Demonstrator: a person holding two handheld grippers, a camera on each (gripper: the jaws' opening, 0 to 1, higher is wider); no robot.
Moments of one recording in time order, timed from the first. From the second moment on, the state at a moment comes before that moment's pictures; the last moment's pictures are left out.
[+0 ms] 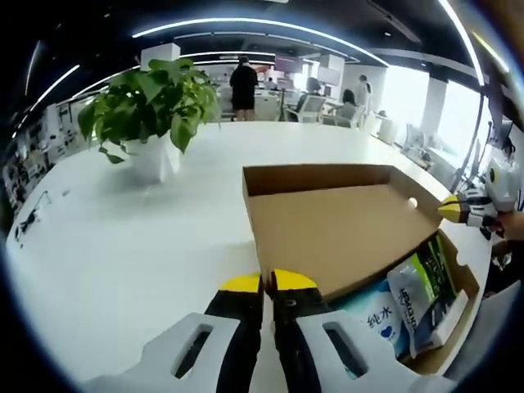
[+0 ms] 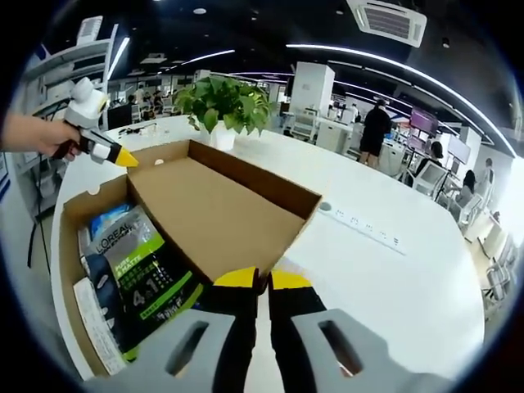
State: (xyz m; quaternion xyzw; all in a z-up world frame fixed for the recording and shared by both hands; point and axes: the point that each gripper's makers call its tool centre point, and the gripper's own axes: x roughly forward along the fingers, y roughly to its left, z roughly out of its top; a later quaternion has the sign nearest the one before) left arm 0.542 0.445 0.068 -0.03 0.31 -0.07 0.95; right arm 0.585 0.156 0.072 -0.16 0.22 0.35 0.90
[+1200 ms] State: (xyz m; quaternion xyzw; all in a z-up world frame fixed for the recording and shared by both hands) left arm 0.539 0.442 0.058 -0.03 0.34 -0.06 0.94; right arm 0.588 0.154 0.067 -0.12 0.24 0.34 0.90
